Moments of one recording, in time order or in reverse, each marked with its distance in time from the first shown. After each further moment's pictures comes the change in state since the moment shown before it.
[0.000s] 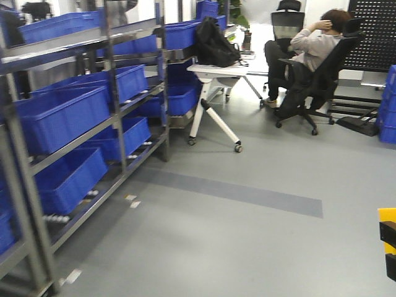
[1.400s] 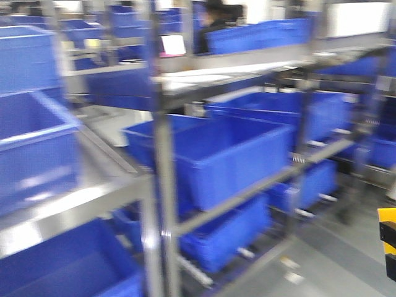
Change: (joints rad) left arm 0.000 0.003 0.000 0.000 0.000 0.000; right arm 0.000 0.000 0.000 -0.001 0.000 0.000
